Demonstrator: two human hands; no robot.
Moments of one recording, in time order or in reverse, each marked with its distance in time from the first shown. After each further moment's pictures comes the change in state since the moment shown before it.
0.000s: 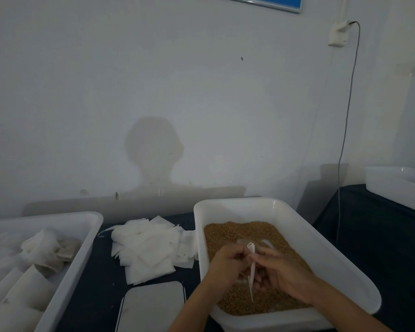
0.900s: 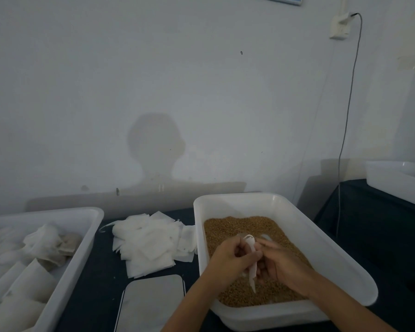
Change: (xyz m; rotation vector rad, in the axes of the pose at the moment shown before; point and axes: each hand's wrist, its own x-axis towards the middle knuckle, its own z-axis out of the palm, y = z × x) left_hand -0.003 0.001 0.004 0.041 0.038 0.027; right_hand -0.005 -0.002 0.004 -0.025 0.043 -0.078
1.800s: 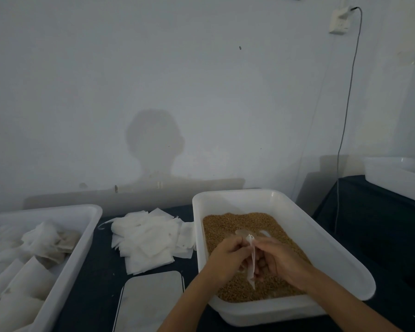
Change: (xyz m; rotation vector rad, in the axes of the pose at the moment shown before) left_hand 0.002 -0.002 0.002 0.038 -0.046 -0.021; right_hand 0.000 -0.004 0.001 -0.119 -0.011 0.023
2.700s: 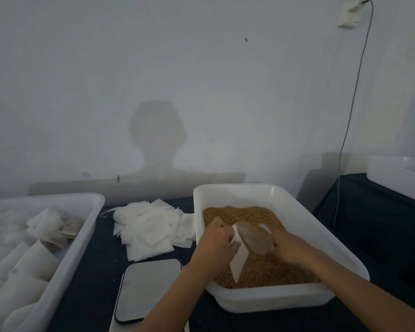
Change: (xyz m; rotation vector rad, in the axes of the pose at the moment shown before) left_hand 0.005 -0.015 -0.014 0.767 0.213 0.135; right_hand 0.010 -0.003 -0.040 -1.268 0.248 0.342
